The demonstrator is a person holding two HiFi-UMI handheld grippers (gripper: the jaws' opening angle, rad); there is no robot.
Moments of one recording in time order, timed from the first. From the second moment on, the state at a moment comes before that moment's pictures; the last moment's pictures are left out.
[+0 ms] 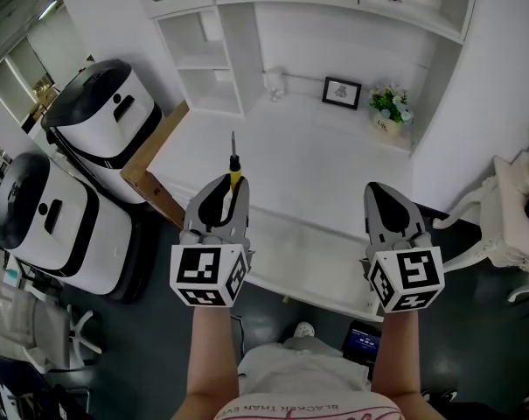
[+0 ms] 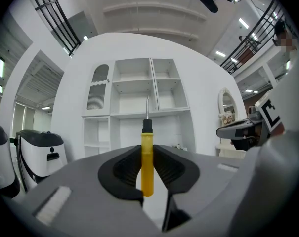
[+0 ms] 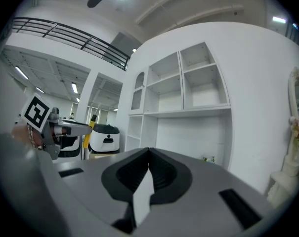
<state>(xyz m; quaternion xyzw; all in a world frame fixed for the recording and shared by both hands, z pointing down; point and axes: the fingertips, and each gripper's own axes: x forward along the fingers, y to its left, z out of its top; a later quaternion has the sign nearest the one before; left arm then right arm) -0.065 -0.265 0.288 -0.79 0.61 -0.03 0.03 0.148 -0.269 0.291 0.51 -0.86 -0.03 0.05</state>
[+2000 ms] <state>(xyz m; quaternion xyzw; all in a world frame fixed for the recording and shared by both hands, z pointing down) -0.102 -0.280 0.591 -0.74 0.53 -0.23 -0.35 0.106 -0.288 0.511 0.52 -0.81 0.19 0.21</state>
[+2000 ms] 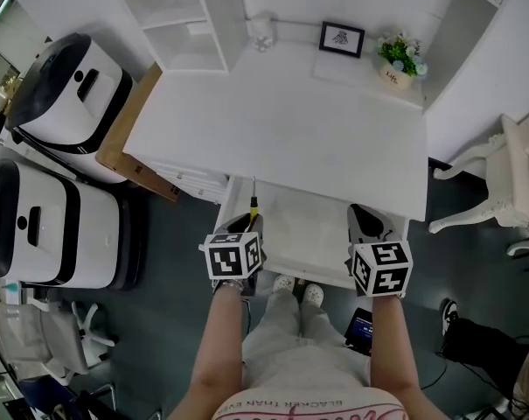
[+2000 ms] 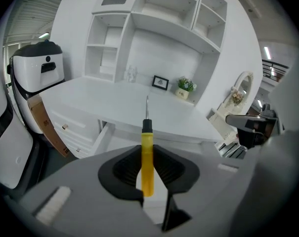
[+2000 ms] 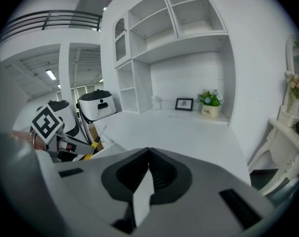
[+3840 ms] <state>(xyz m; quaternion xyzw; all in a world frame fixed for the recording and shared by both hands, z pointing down) -0.080 -0.289 0.774 -0.58 0.43 -0.36 -0.59 0.121 -0.329 0.535 0.55 -0.76 0.19 0.29</state>
